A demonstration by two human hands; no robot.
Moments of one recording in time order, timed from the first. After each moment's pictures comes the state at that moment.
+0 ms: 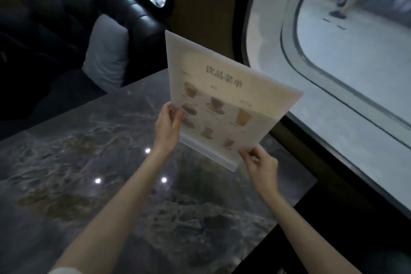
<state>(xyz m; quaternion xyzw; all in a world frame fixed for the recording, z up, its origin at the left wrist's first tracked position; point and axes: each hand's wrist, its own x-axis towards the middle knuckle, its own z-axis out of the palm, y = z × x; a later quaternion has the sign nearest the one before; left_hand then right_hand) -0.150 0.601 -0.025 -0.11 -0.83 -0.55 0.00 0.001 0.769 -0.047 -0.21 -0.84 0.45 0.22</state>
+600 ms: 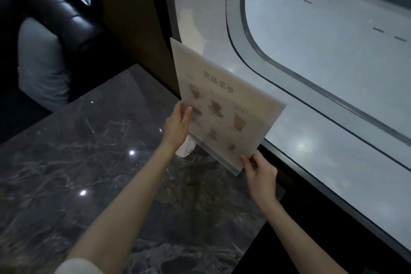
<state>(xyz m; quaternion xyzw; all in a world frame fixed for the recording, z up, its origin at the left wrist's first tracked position) -0.190 0.773 -0.054 -0.17 -0.83 -0.50 -0.15 -0.001 0.884 -0.083 -0.32 -0.83 0.40 0.23</state>
